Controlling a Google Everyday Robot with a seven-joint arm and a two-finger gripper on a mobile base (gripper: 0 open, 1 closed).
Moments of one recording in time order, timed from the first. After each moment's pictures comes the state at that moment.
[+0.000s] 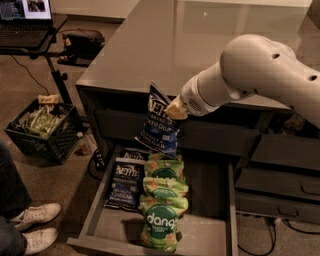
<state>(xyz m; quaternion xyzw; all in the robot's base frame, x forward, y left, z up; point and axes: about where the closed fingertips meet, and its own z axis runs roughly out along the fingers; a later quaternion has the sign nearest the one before) 0.573 -0.045 0.840 -0.45 0.82 0.12 0.34</state>
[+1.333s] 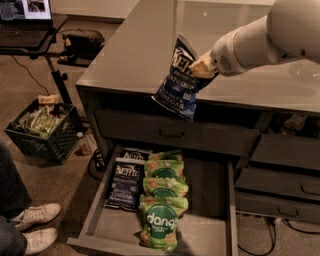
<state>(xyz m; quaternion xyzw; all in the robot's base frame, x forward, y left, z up) 0.626 -0.111 0.931 -0.39 0.81 0.09 0.43</state>
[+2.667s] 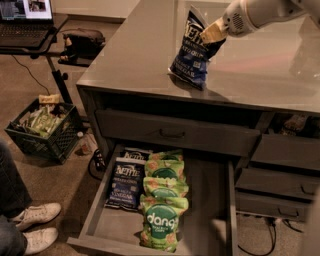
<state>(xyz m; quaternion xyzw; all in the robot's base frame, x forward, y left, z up) 0.732 -0.157 0.967 -0.36 0.82 0.13 0.43</state>
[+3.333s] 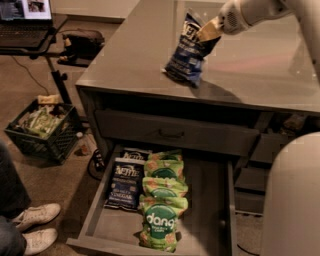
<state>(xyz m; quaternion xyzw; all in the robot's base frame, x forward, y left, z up) 0.771 -0.148 0.956 -0.36 0.82 0.16 0.41</state>
